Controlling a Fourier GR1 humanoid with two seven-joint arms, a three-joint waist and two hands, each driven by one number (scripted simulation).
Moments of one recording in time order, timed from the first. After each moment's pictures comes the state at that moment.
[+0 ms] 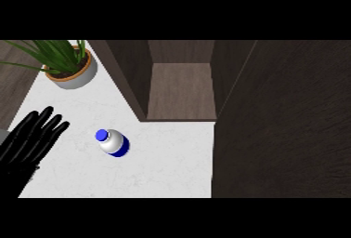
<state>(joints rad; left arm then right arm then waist) 0.17 0.26 0.10 -2.11 0.49 -0.38 0.21 0.46 -0.09 0.13 -2.42 -0.19 0.14 0.18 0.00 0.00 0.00</state>
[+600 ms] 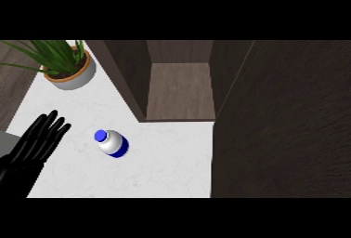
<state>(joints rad) 0.20 0.20 0.13 -1.97 0.34 -0.42 0.07 0.63 -0.09 0.16 -2.44 -0.17 0.20 0.08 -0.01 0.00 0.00</state>
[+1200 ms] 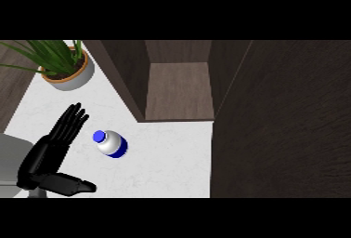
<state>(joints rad) 0.04 0.18 0.14 -1.54 0.14 -0.41 -0.16 0.76 -0.09 0.20 -2.47 -0.15 0.24 -0.03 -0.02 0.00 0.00</state>
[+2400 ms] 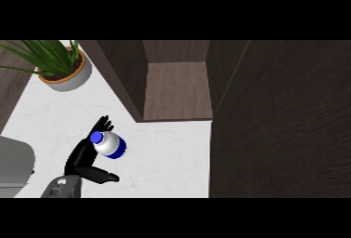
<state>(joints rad) -0.28 0.17 0.17 -0.57 -0.06 -0.43 -0.73 0.95 -0.11 0.21 -2.48 -0.11 0.32 -0.18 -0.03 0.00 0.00</state>
